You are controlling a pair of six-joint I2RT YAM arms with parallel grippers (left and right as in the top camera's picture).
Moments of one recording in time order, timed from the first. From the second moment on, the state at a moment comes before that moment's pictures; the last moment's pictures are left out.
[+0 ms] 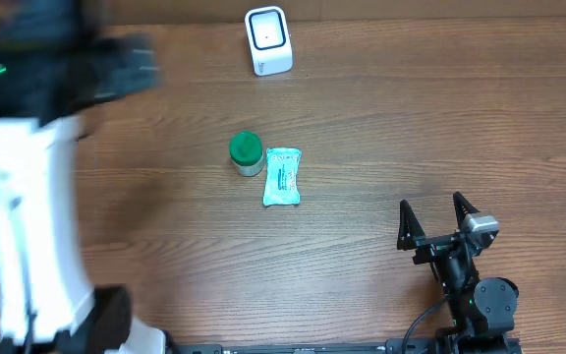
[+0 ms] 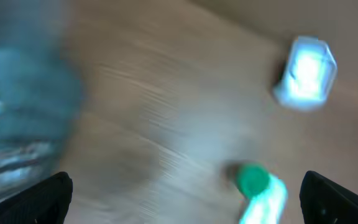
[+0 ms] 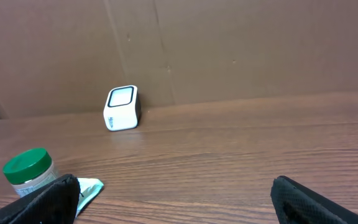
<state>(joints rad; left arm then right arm) 0.07 1.71 2.33 -1.55 -0.09 -0.38 0.07 0.01 0.02 -0.03 -0.12 0.17</state>
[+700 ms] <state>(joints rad) 0.96 1.80 1.88 -1.43 -0.12 -0.54 0.07 0.01 0.02 -0.03 -0.12 0.17</state>
